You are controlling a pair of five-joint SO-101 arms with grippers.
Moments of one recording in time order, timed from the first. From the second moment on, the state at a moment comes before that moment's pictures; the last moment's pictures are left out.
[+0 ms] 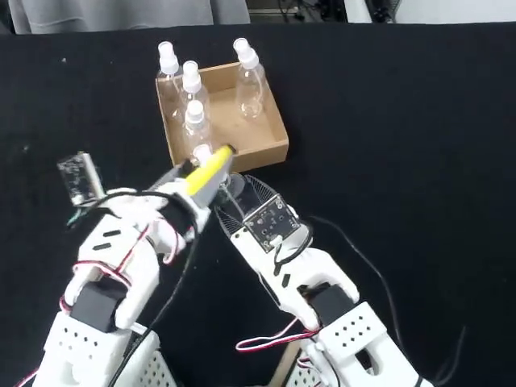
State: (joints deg) left arm 16.7 -80.9 66.6 34.5 41.6; right arm -31.1 -75.4 91.4 11.9 12.2
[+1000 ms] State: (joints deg) left arm 3.1 -80.9 76.7 20.4 48.3; right arm -34.3 -75.4 89.3 11.9 8.0
